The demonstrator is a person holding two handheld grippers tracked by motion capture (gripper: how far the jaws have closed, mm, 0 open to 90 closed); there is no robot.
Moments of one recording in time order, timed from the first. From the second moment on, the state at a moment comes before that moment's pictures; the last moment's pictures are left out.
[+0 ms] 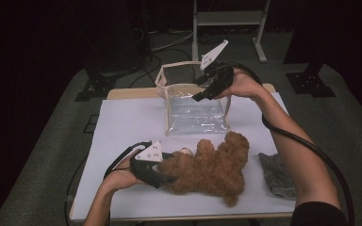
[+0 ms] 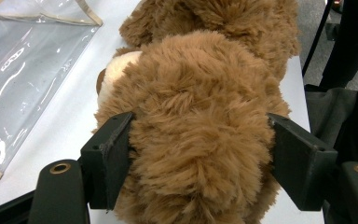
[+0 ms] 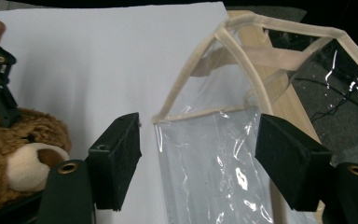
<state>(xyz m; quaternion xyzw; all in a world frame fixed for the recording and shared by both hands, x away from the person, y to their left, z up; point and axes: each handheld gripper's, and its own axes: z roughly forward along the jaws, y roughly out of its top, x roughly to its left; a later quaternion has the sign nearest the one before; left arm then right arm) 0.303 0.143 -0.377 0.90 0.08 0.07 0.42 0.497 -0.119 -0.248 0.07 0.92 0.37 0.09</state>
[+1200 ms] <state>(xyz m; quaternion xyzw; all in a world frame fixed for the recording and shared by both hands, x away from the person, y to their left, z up) 0.305 0.142 -0.378 0.90 0.08 0.07 0.41 0.546 -0.127 -0.274 0.12 0.93 0.34 0.08</state>
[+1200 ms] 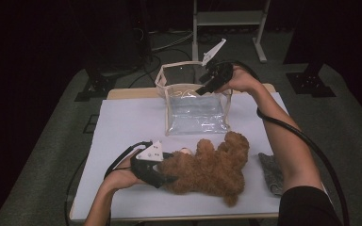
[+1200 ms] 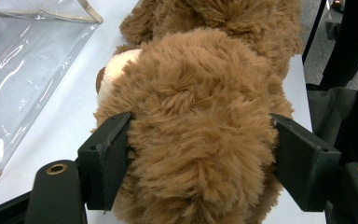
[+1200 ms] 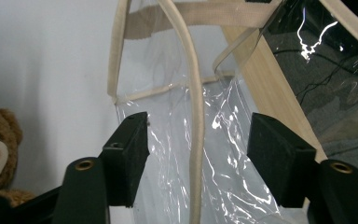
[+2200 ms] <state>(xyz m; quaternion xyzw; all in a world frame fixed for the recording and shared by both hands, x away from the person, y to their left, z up) 0.304 0.142 -0.379 0.91 0.08 0.07 0.41 0.509 -0.129 -0.278 0.05 0.95 0.32 0.05</state>
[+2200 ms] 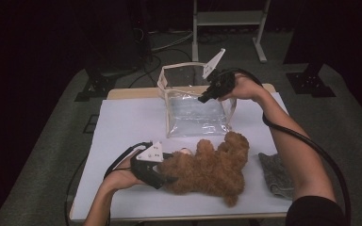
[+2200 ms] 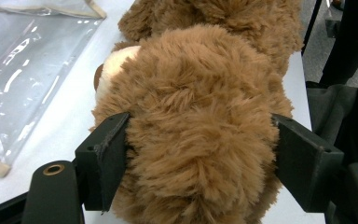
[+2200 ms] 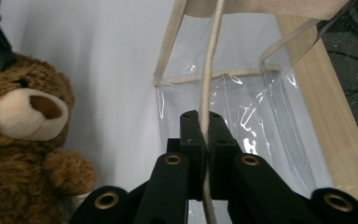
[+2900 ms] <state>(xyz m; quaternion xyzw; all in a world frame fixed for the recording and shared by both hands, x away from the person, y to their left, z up) 0.304 0.142 -0.379 0.91 0.08 0.07 0.40 0.444 -0.149 -0.278 0.03 0.94 0.33 0.05</state>
